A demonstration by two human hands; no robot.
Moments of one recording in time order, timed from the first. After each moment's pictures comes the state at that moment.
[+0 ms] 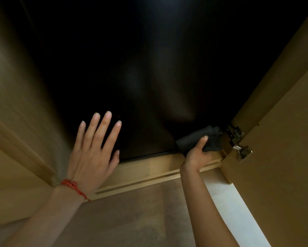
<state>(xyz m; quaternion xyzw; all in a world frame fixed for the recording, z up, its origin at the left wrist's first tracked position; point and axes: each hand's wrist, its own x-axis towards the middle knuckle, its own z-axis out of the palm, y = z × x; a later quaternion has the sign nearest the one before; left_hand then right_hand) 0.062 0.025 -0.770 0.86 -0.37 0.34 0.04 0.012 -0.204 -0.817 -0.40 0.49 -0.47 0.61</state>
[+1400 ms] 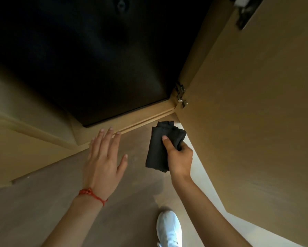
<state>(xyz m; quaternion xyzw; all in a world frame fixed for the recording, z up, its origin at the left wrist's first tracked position) -0.097 0.021 -0.641 0.91 -0.37 -0.04 0.15 -0.184 -0.134 -0.637 -0.55 0.56 -0.16 0.60</state>
